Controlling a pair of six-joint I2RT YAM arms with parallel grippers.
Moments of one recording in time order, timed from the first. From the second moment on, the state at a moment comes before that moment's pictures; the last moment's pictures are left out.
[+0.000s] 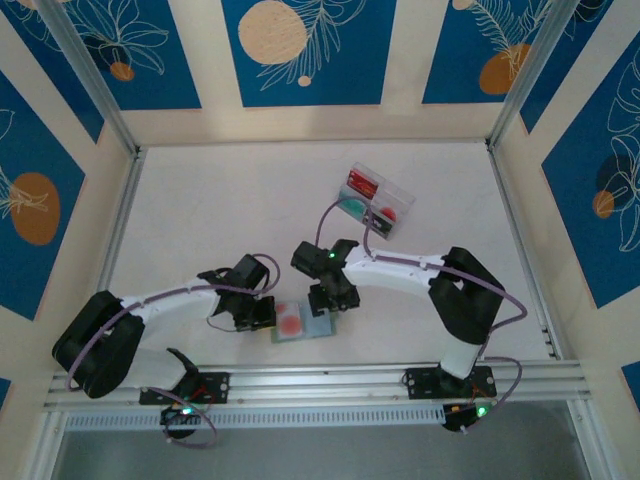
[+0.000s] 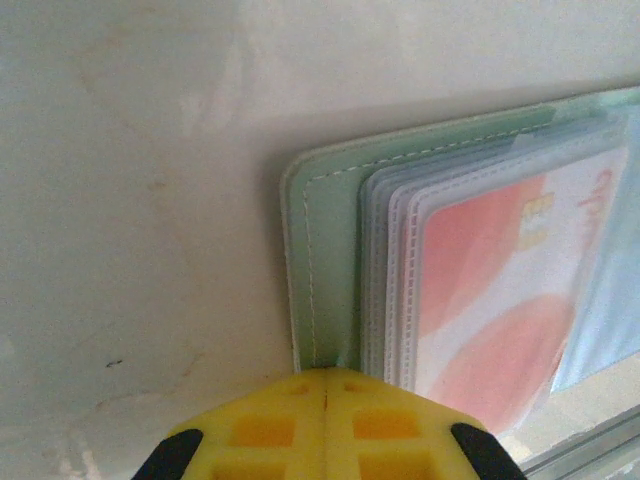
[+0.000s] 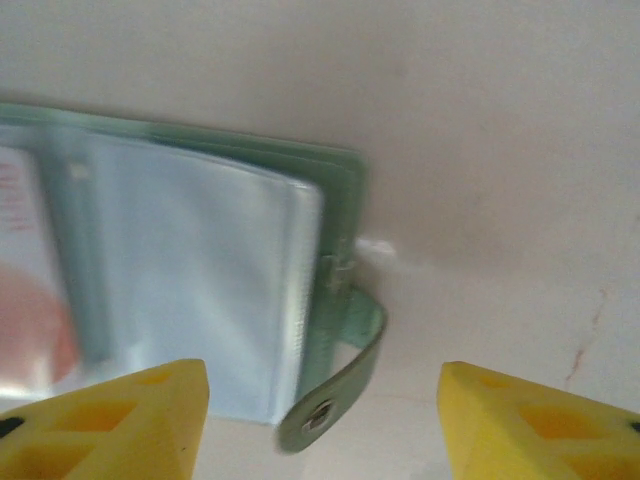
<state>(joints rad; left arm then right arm) -0.69 1.35 0.56 -0.51 0.35 -0.78 0.99 1.76 1.19 -0.97 0.00 0.76</state>
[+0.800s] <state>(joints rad) -0.76 1.48 0.60 -0.23 0.43 -0.89 0.94 1.62 1.09 -0.58 -0.40 0.79</state>
